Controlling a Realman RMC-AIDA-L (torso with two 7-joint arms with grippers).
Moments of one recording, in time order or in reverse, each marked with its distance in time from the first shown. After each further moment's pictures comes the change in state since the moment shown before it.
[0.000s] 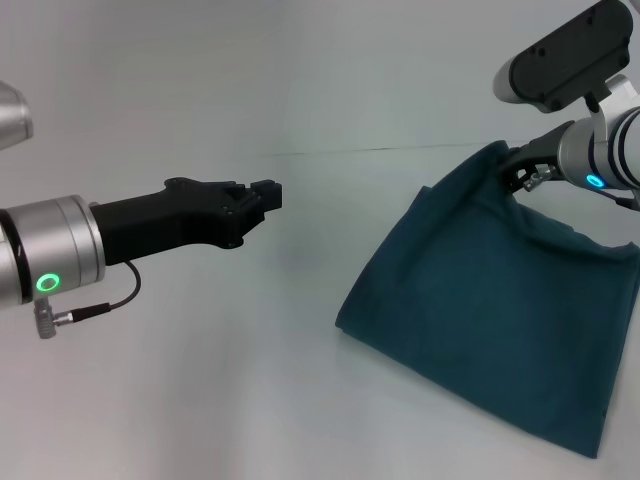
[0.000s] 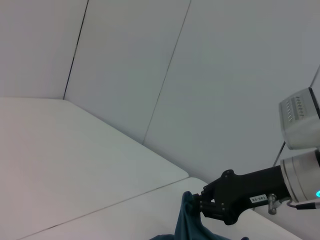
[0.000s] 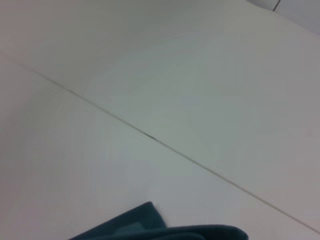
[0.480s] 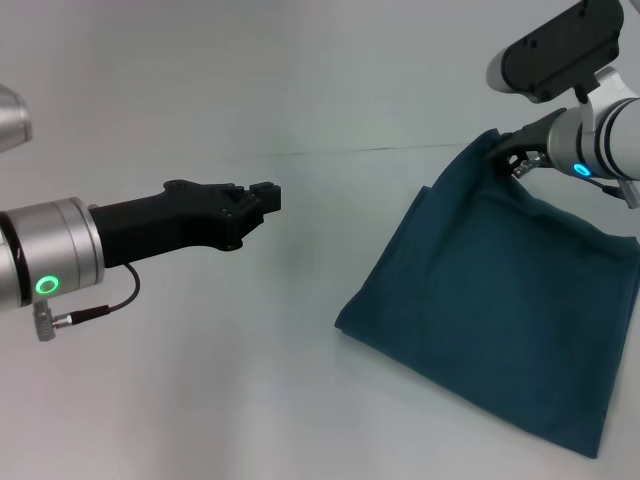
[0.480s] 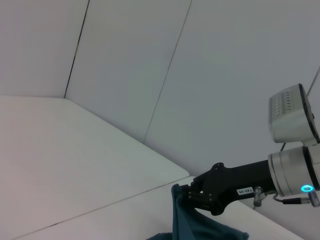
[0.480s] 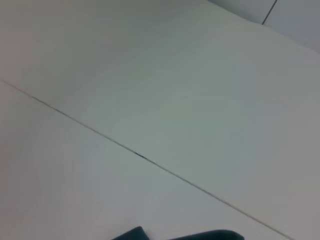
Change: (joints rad) left arm 0.004 0.000 0.001 0.000 0.000 0.000 0.000; right arm 0.062 0.000 0.039 0.127 0.000 0.118 -0.009
